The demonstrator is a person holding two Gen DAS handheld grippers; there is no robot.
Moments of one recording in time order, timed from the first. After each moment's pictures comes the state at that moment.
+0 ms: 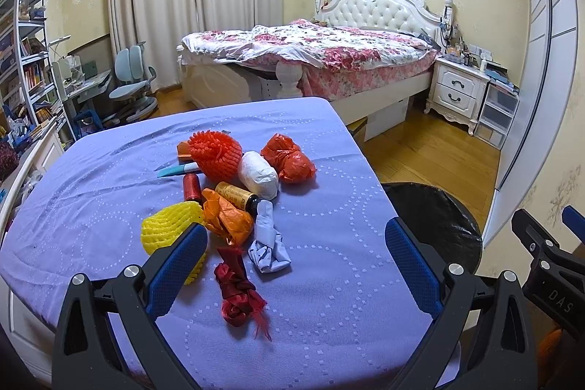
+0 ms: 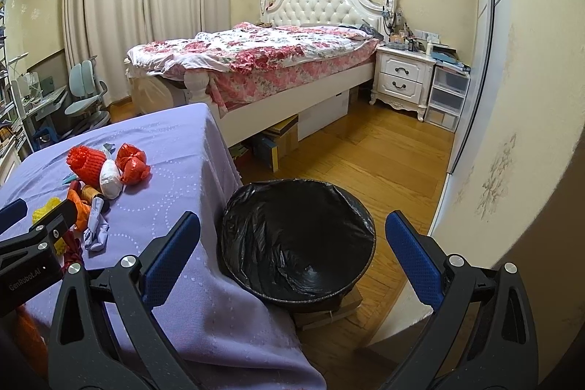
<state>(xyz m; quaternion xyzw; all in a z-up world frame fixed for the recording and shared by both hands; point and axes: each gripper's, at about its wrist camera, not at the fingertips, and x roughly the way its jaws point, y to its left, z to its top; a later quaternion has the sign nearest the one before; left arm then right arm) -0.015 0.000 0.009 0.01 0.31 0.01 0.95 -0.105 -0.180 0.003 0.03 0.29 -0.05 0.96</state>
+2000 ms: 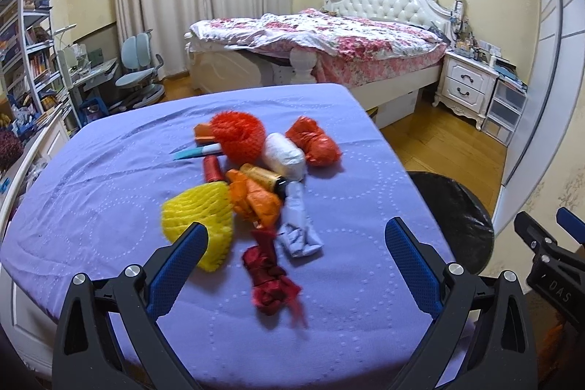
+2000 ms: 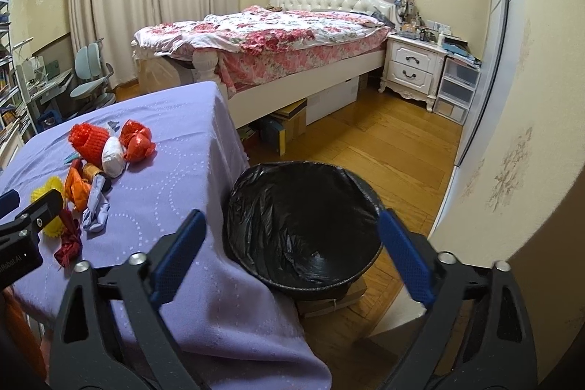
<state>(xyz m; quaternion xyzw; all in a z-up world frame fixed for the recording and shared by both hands) -0.021 0.024 -0.001 0.00 0.34 0.03 0.94 -0.099 -0.170 -0.015 0.02 0.32 -0.03 0.95</state>
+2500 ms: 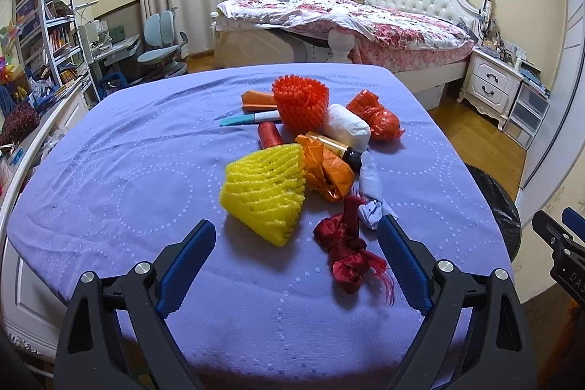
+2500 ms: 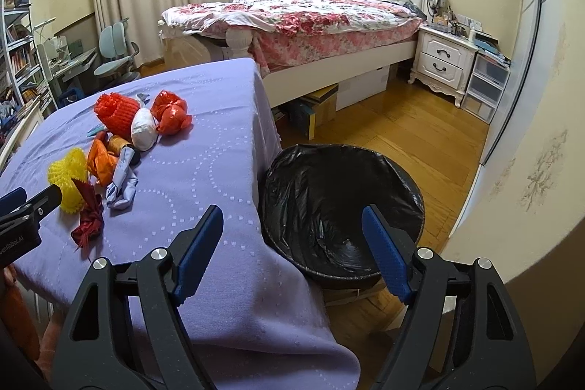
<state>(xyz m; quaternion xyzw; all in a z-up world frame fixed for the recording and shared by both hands) -0.029 0.076 -0.020 -0.02 0.37 0.07 0.93 -0.092 -0.137 -0.024 0.00 0.35 0.02 0.94</state>
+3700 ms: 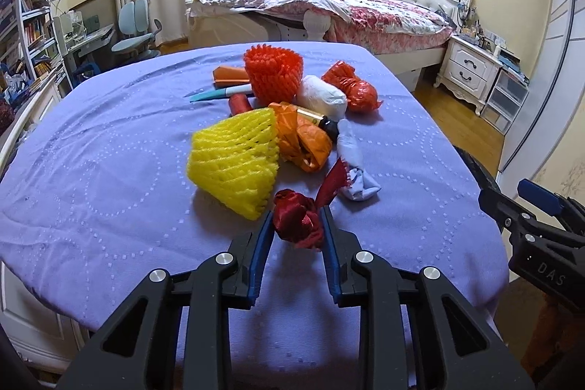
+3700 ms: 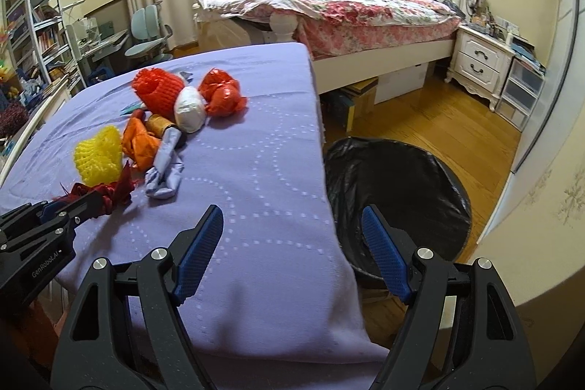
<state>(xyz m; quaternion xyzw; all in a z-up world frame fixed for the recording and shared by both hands) -0.031 0.077 -0.038 -0.03 0.39 0.02 0.92 -0.078 -0.092 -0.035 -0.01 0.37 0.09 0.92</state>
